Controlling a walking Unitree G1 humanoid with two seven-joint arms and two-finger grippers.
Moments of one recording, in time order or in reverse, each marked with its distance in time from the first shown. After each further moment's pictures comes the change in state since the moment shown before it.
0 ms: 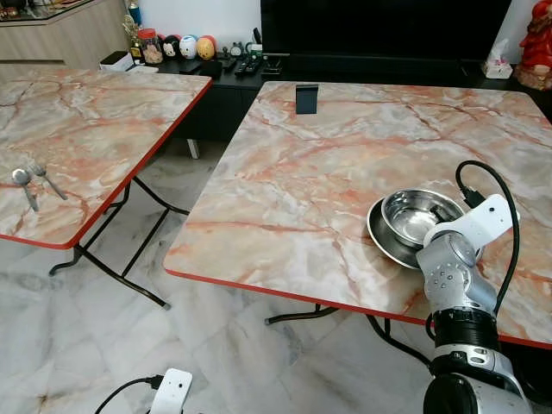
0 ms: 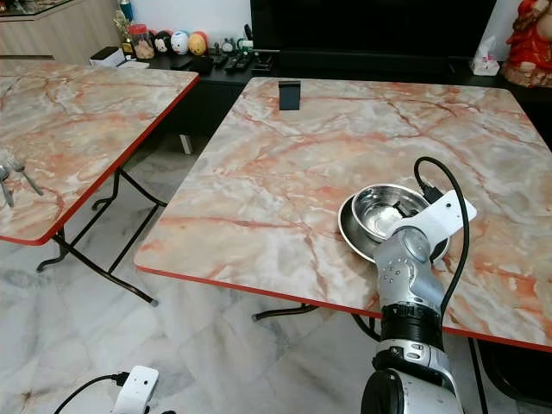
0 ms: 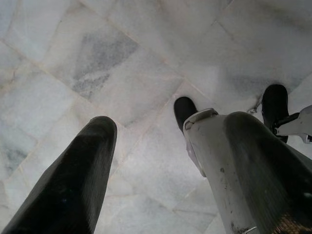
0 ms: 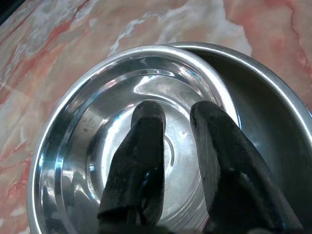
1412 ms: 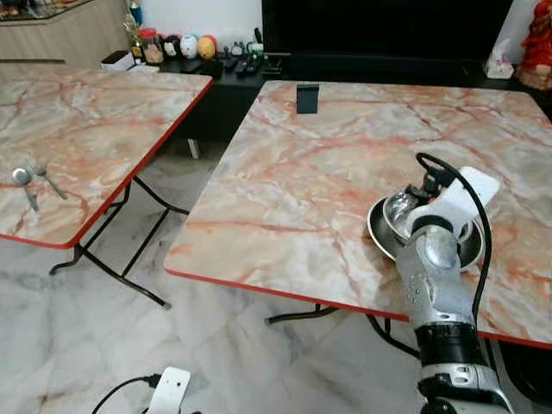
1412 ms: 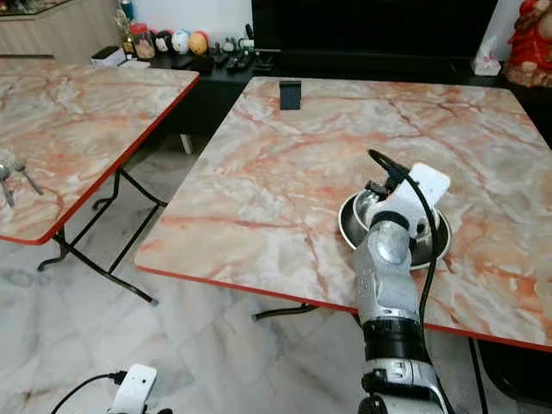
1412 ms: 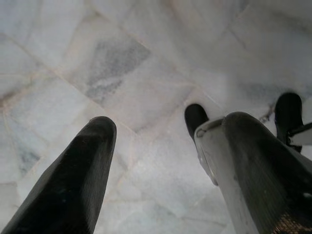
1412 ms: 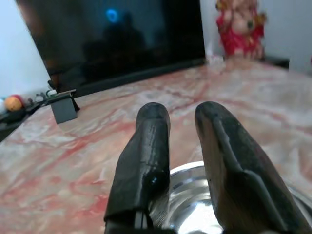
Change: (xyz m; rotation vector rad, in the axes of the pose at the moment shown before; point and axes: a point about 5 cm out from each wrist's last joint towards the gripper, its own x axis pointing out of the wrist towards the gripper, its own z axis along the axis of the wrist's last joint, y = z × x) left arm 0.000 0.004 0.003 0.006 -0.035 0.062; right arm -0.041 0.033 0.005 -0.351 -0.480 0.355
